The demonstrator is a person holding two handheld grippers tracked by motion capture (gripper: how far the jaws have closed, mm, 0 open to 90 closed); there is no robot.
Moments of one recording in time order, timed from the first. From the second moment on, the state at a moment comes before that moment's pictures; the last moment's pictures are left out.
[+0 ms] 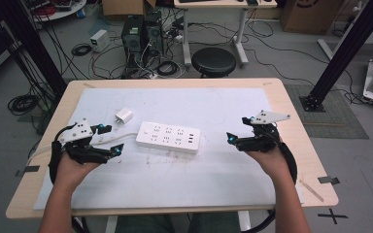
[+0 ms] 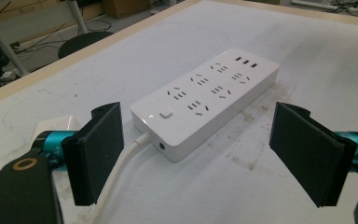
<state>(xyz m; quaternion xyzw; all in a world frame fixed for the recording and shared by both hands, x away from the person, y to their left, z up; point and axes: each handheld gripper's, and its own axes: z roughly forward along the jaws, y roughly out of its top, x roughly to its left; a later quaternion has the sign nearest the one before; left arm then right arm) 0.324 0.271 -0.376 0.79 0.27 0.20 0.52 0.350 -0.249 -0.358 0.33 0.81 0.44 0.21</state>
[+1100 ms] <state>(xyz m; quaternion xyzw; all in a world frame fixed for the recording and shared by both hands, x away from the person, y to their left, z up) 0.467 0.273 -0.401 0.80 0.37 0.21 0.43 0.354 -0.234 -0.371 0.33 0.82 0.42 0.20</state>
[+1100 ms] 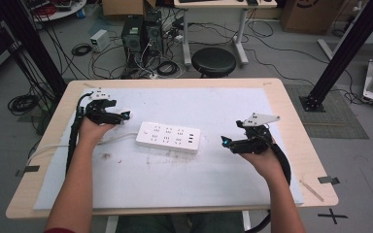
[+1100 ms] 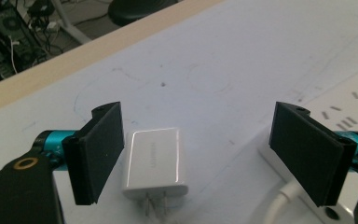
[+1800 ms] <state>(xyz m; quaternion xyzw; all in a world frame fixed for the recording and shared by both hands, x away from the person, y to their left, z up) 0.499 0.277 -0.447 0.80 0.42 0.18 0.38 0.351 -0.234 -0.376 0.34 0.82 0.42 0.20</state>
